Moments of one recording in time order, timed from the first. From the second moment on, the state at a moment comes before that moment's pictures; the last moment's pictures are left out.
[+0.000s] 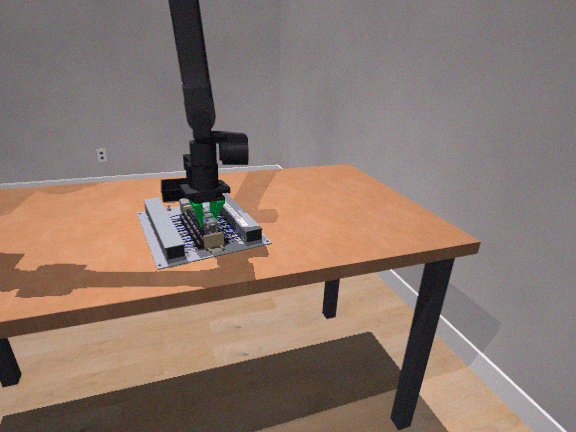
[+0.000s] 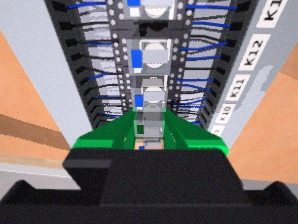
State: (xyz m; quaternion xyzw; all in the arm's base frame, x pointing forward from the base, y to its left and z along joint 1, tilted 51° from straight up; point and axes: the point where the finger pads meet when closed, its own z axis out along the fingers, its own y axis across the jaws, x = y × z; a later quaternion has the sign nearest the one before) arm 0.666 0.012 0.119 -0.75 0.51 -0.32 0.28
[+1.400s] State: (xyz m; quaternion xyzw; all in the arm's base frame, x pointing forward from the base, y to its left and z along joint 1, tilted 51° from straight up) arm 0.666 0.012 0.119 -0.75 0.51 -0.32 0.28
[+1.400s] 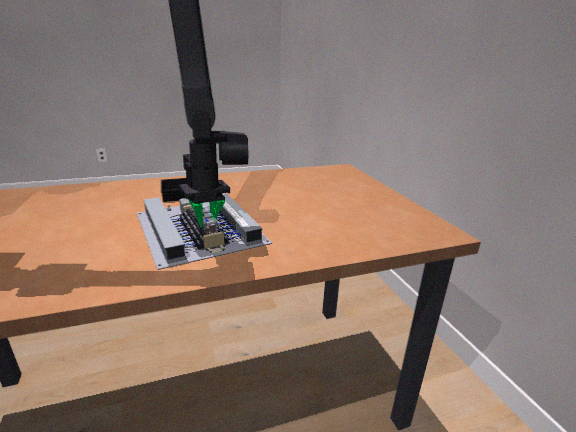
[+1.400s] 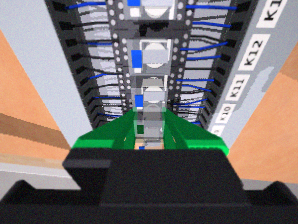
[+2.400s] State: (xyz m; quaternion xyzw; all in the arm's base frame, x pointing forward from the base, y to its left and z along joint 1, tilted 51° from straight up) arm 0.650 0.011 0.139 -0.74 0.51 -0.32 0.28
